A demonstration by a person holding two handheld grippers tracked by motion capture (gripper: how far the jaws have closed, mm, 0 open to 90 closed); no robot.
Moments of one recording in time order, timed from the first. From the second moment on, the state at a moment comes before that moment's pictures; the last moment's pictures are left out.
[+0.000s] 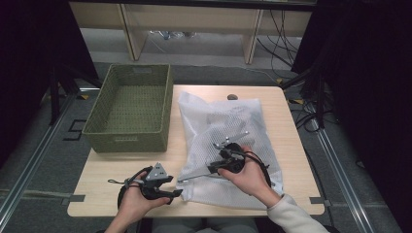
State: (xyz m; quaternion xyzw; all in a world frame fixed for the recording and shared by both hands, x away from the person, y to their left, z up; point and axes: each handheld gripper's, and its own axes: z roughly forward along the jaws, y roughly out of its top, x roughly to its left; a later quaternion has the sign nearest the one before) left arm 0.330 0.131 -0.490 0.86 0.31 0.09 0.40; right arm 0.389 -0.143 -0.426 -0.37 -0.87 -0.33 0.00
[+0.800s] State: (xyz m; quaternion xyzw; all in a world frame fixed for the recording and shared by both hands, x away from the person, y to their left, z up) left arm 0.327 0.132 -0.488 0.85 0.32 0.11 0.40; right arm 0.389 -0.141 -0.426 -0.37 -0.87 -0.34 0.01
